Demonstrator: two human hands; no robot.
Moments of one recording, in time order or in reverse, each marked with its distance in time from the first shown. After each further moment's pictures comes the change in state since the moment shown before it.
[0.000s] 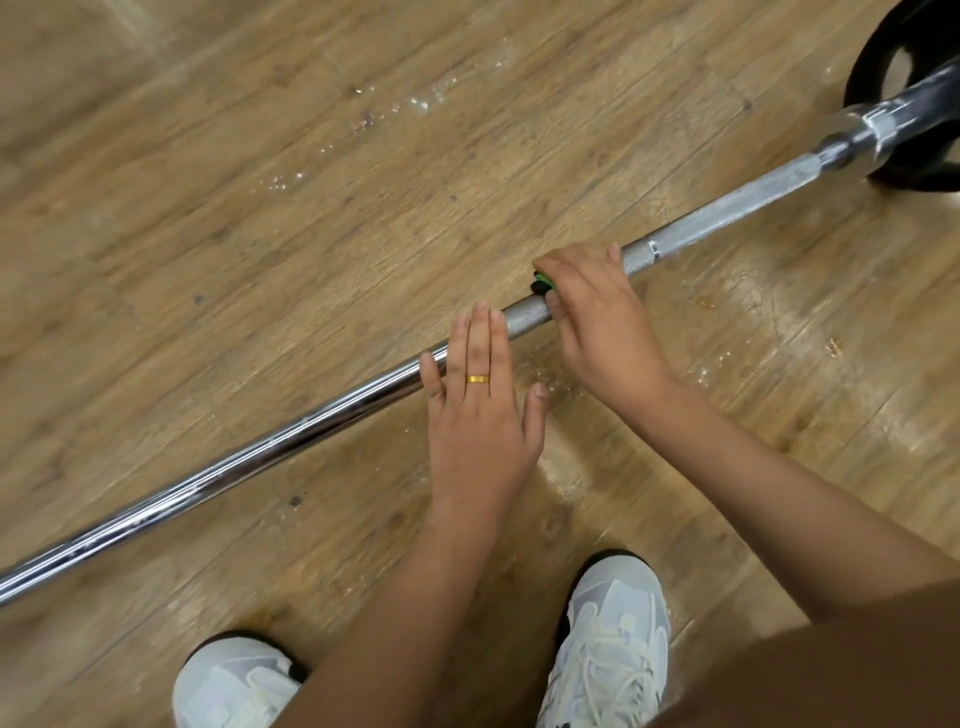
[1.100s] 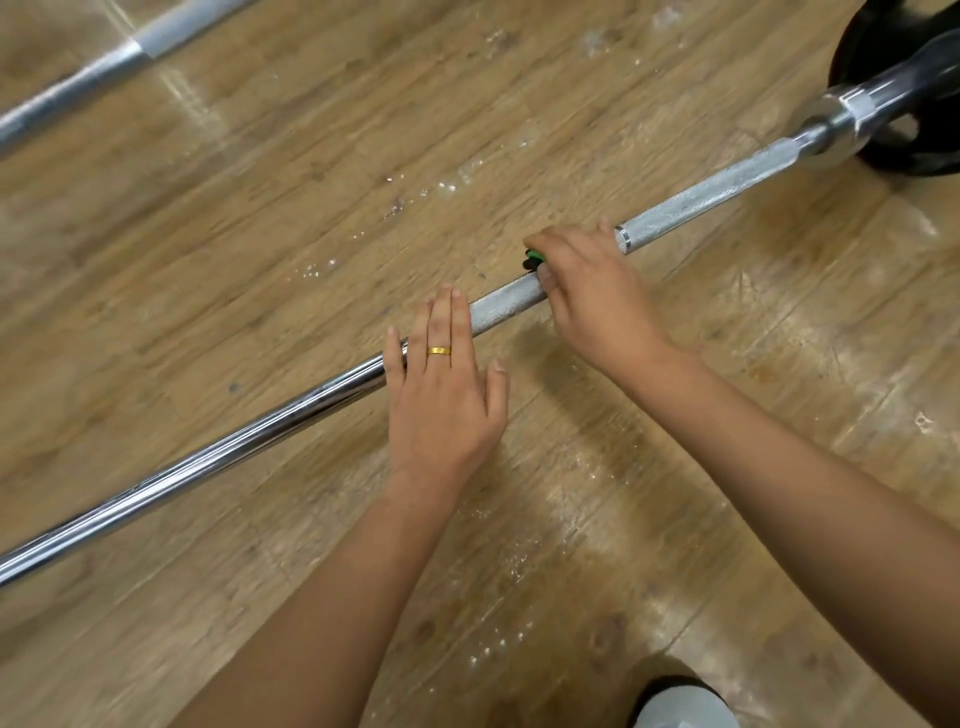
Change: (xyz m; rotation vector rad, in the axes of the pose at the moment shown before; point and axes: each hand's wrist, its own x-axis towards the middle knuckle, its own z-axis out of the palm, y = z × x) left_hand 0.108 -0.059 -0.005 0.042 0.044 0.002; right_hand 0.115 0.023 0.020 -0.026 0.088 -0.028
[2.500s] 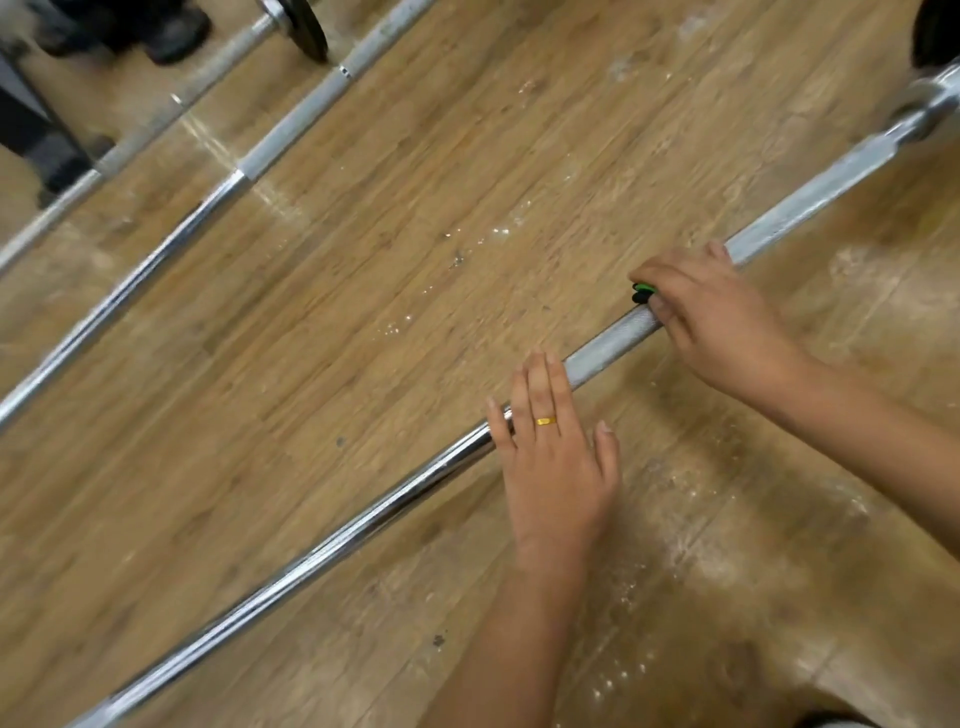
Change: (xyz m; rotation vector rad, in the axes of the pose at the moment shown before) left_hand -0.032 0.017 0.002 0.048 -0.040 0.023; right_hand -0.023 0.011 -0.028 0.009 -0.031 0.046
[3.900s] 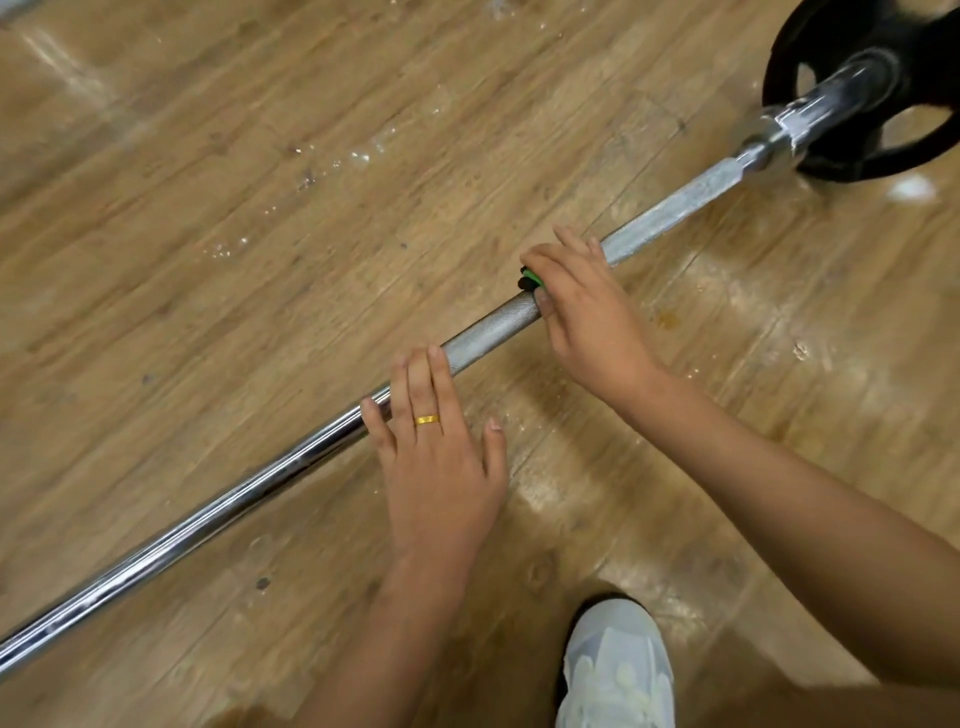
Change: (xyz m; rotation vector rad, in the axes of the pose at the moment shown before) left_hand -0.058 0.044 -0.015 -0.092 -0.073 -0.068; right_hand -0.065 0.008 -0.011 0.024 0.028 0.049
